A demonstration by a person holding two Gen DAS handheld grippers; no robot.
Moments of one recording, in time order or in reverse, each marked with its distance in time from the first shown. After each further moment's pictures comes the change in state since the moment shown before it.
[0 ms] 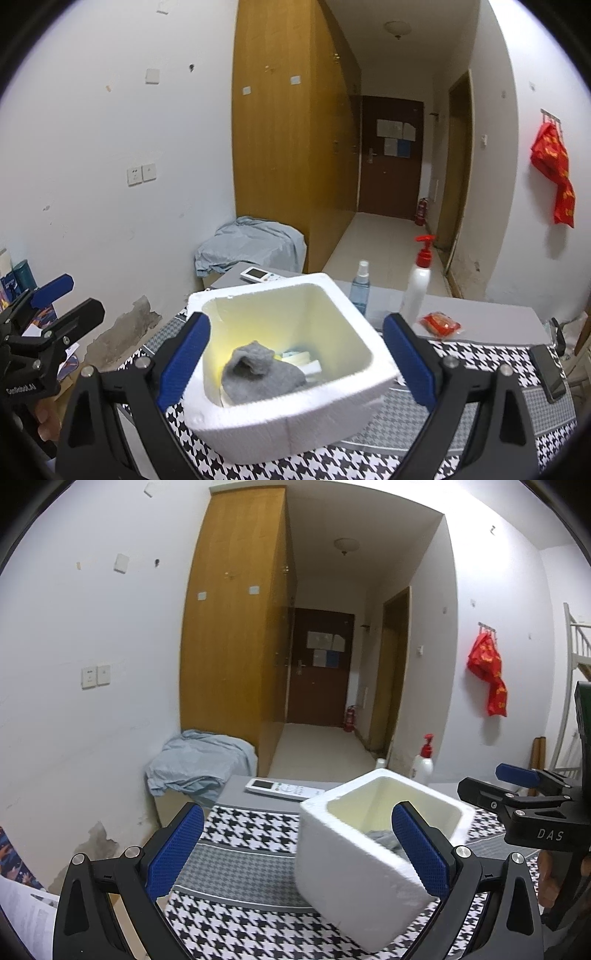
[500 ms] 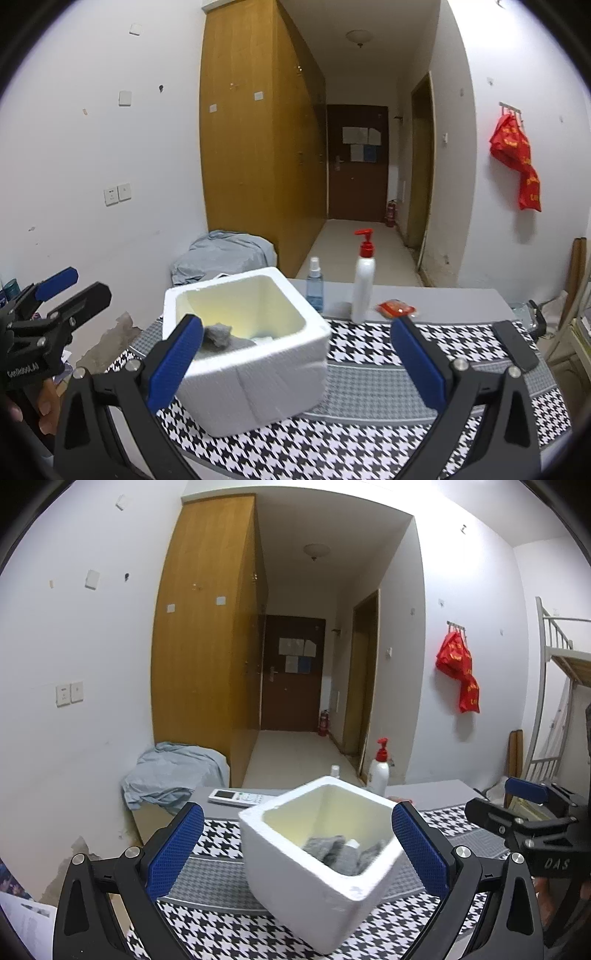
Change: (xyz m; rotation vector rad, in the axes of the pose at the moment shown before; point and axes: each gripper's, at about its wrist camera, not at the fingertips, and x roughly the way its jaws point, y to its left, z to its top) left arm -0.020 -0.051 0.008 0.053 -0.016 -0.091; right arm -0.061 -0.030 -0.024 0.063 -0.048 -0.108
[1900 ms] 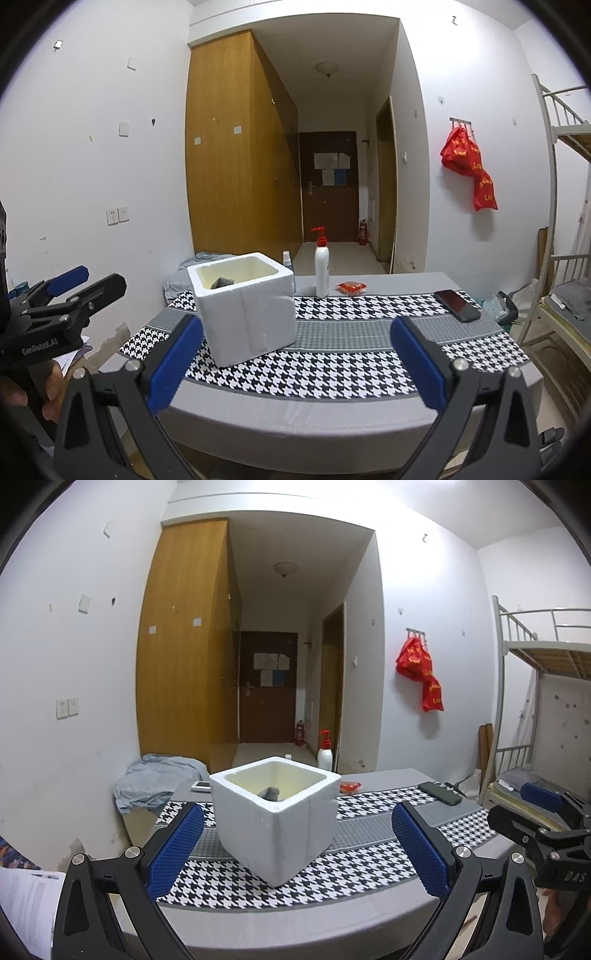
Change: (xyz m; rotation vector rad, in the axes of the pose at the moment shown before) left arm -0.130 -0.048 -0.050 0.055 -0.068 -0.083; right arm -0.154 -0.003 -0.084 0.068 -0.128 -0.089
